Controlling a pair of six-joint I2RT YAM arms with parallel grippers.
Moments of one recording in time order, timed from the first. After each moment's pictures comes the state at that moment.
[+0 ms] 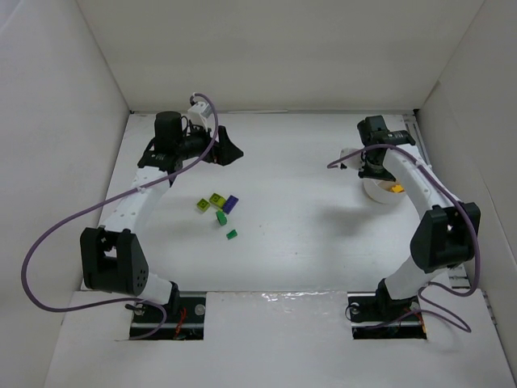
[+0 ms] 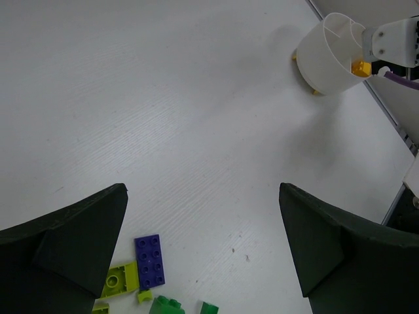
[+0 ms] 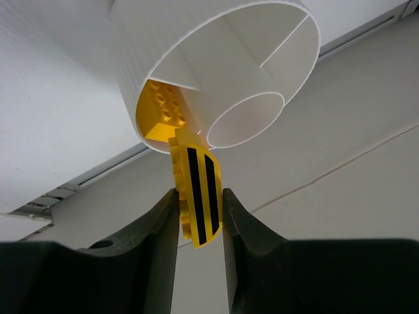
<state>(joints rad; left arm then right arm) -0.17 1.45 1.19 -0.18 0.69 -0.17 0.17 1.62 1.44 -1.07 0.44 -1.16</state>
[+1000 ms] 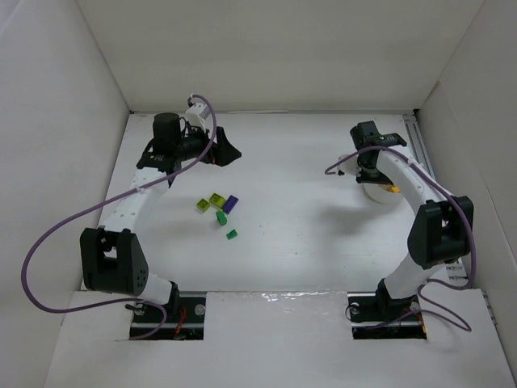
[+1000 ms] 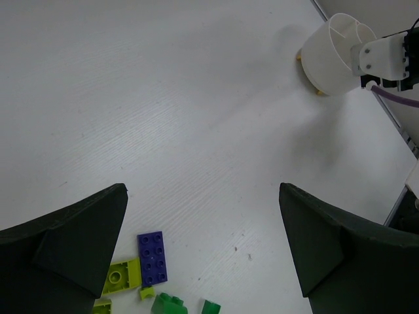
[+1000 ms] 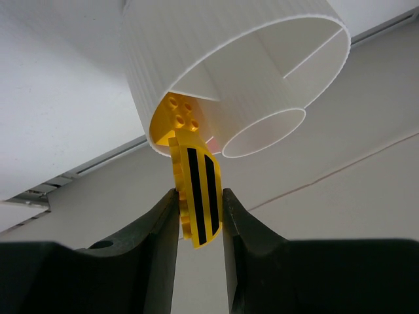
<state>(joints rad) -0.16 1.44 1.17 -0.17 0.69 -0.17 0.20 1.65 1.40 -1.07 0.51 -1.15</state>
